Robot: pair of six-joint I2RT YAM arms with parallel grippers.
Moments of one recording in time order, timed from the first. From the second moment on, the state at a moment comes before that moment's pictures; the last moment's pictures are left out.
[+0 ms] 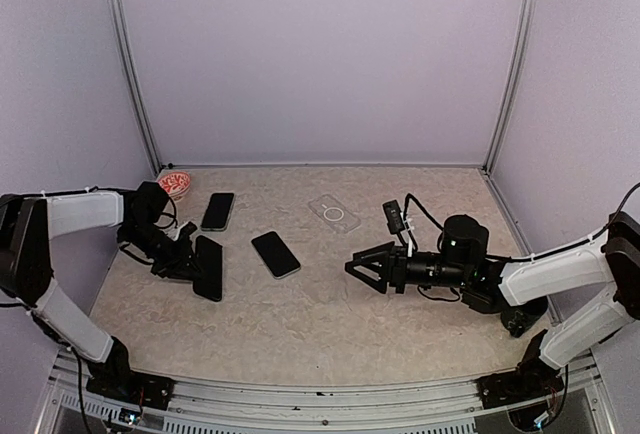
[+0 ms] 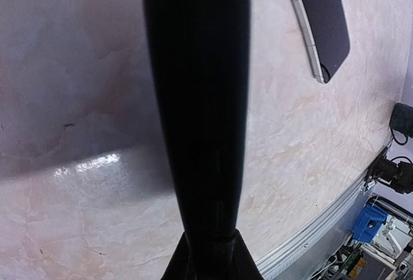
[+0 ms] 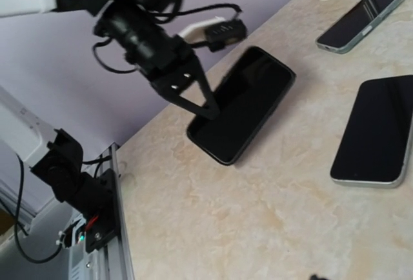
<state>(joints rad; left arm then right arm) -0.14 1.51 0.91 -0.81 0.56 -0.19 0.85 1.40 0.49 0.80 -0.46 0.55</state>
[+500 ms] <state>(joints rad) -0.11 1.69 1.02 -0.90 0.58 -0.14 0.85 1.44 0.48 0.85 -0.52 0.58</state>
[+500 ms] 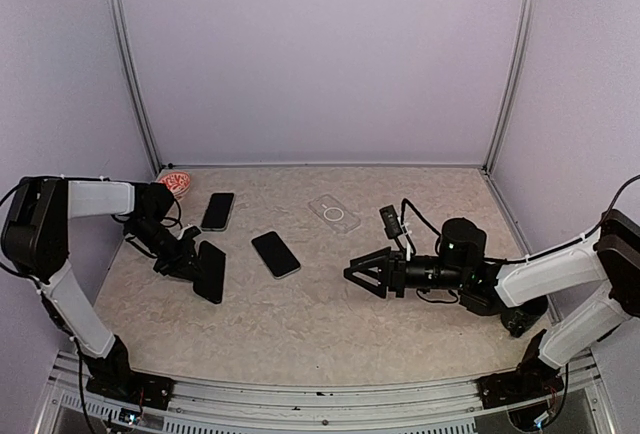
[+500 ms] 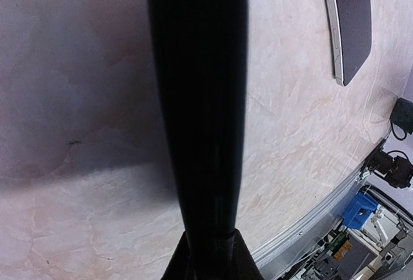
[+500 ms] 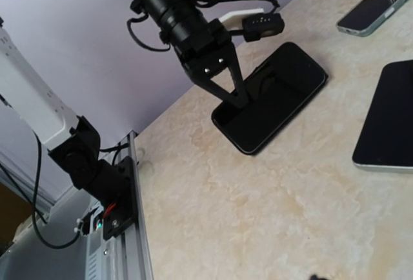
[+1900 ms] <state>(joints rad) -0.03 1.77 1.09 -0.94 0.42 -0.09 0.85 1.47 0.48 0.87 -0.55 0.60</state>
